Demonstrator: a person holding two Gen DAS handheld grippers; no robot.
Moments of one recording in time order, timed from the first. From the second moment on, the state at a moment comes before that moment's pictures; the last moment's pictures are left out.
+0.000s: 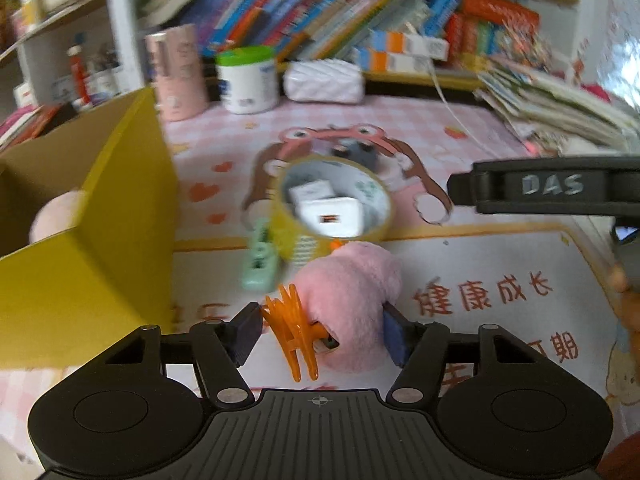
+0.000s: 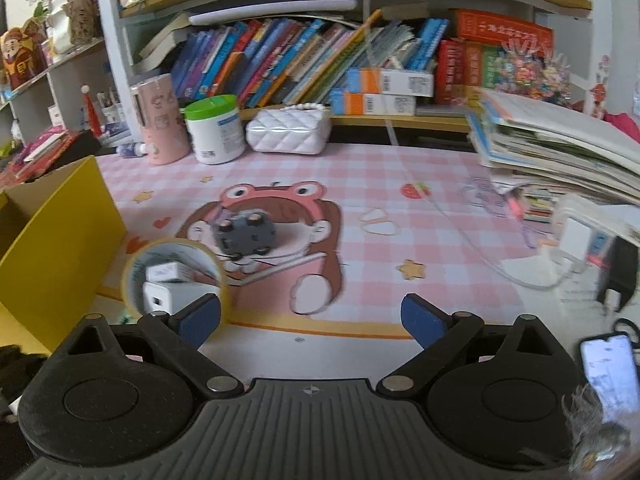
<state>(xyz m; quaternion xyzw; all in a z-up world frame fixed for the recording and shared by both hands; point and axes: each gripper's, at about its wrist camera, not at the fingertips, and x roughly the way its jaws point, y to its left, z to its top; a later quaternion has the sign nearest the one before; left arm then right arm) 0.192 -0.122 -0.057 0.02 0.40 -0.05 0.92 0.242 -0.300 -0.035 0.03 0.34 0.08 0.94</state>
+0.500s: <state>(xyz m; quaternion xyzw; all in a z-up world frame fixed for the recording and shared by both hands) 0.147 -0.057 -0.050 -0.02 0.39 0.06 0.92 0.258 -0.215 -0.057 -0.06 0.34 0.16 0.92</state>
